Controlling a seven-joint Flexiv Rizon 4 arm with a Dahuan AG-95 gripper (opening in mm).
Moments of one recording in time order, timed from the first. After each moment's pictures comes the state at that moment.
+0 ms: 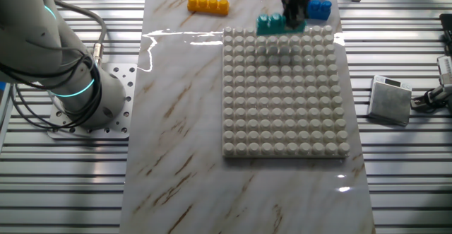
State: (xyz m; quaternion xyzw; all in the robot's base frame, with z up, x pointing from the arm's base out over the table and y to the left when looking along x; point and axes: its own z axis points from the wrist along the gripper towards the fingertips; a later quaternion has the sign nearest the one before) arm 0.524 0.159 0.120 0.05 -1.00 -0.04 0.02
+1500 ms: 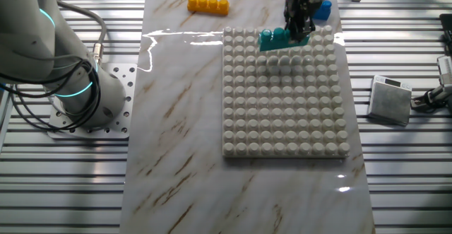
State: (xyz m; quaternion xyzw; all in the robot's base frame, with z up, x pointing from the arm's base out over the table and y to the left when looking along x) arm 0.524 0.135 0.119 0.08 -1.00 0.00 0.02
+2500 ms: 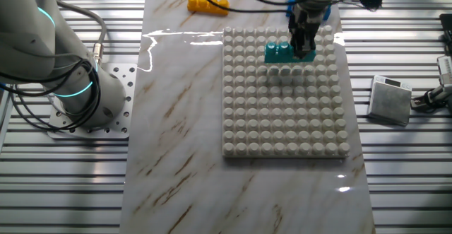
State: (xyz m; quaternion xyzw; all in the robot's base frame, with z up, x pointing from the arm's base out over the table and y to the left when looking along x) arm 0.537 0.087 0.104 0.03 -1.00 -0.01 -0.01
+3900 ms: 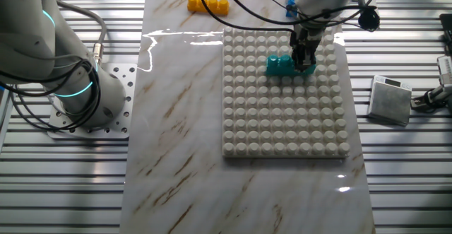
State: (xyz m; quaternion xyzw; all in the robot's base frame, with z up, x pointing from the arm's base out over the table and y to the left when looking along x) arm 0.546 0.078 0.077 0.01 -1.00 -0.02 -0.01
